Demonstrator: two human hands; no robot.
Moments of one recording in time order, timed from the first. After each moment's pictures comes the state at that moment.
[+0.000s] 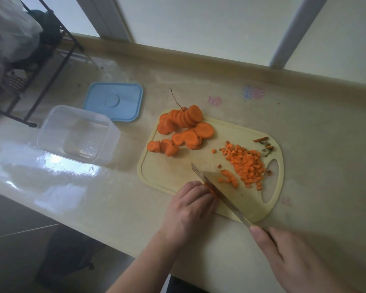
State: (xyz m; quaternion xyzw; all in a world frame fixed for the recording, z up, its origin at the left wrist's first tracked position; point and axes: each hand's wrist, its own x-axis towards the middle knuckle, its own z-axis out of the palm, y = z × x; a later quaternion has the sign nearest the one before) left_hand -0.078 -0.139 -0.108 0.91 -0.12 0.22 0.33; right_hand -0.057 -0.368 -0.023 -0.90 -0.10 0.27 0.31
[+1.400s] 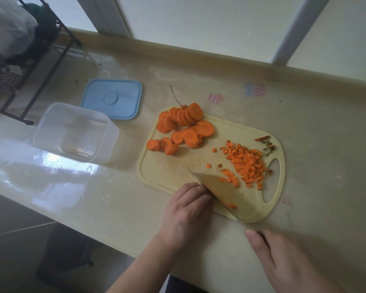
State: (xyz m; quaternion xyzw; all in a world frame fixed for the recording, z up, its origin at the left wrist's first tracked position) left_hand -0.086 -0.136 -0.110 0.91 -0.11 0.18 0.34; right_hand -0.065 -0.362 -0.031 -0.92 -0.10 0.28 0.25
